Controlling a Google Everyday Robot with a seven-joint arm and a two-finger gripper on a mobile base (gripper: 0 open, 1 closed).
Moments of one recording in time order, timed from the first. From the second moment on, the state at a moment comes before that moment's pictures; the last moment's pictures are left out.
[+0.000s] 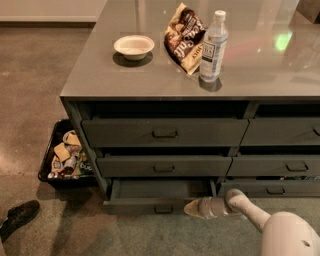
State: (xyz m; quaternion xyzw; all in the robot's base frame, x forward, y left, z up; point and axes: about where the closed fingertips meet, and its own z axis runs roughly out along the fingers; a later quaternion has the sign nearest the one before) arm 0.574 -0.156 0.189 -0.61 0.66 0.23 0.37
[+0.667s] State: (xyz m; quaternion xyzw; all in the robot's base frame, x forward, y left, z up) arm 0.596 -0.153 0.177 -0.60 0.67 0.23 0.36
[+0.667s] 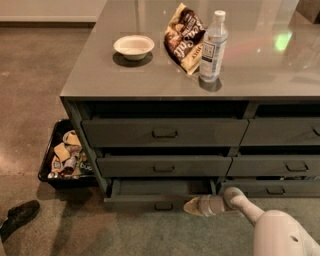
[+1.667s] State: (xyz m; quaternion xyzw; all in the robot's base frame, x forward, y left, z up) arm 0.604 -0.153 0.169 -0.60 0.67 0.24 0.36
